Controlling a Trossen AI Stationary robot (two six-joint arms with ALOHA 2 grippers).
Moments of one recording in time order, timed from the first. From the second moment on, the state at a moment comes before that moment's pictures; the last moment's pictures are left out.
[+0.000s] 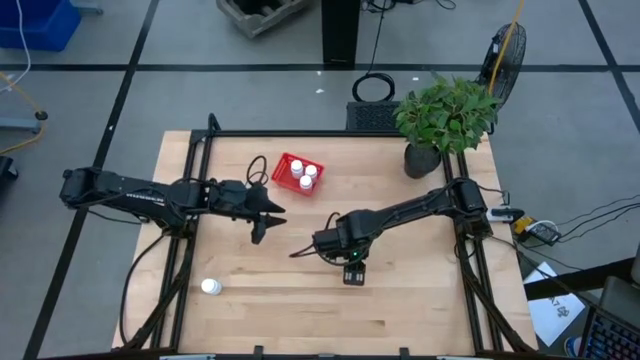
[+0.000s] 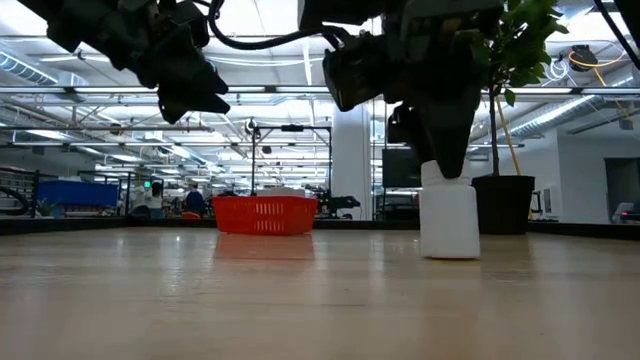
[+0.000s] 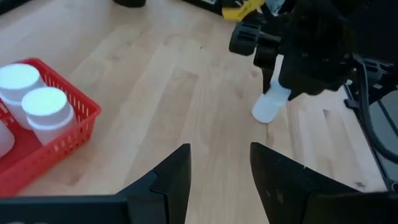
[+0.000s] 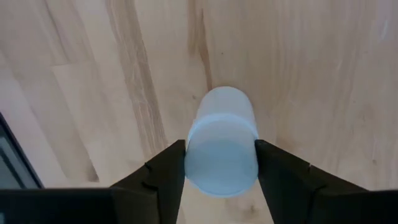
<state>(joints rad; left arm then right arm) 0.00 1.02 0.55 -0.01 0.03 -0.34 0.19 2.05 1.60 -1.11 -0.24 0.33</state>
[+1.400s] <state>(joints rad) -0.01 1.06 0.55 0.14 0.03 -0.37 0.25 1.90 1.59 -1.03 0.08 0.25</state>
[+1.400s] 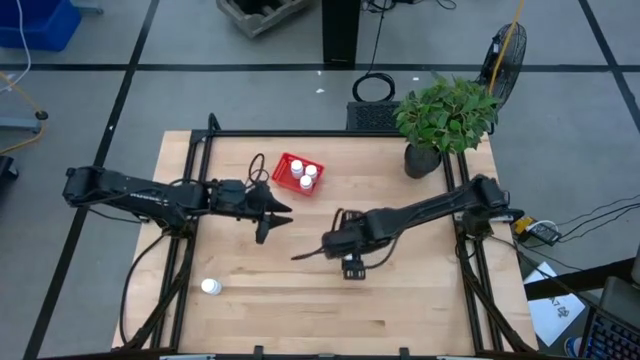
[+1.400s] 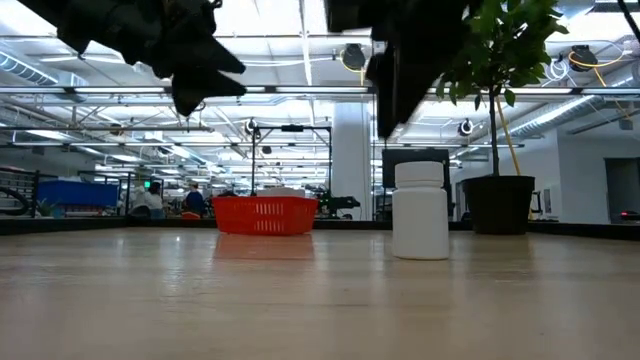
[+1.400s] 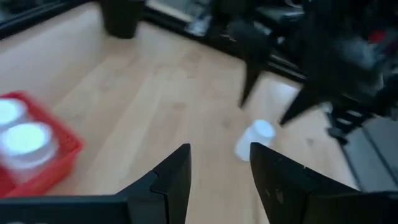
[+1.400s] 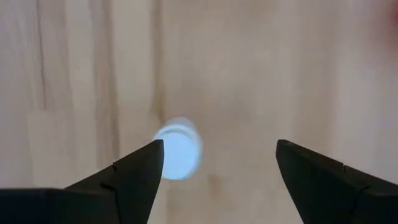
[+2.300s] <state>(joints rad) -0.22 1.80 0.94 0.43 -0.03 -0.16 0.36 1.17 0.71 -0.04 0.52 0.26</state>
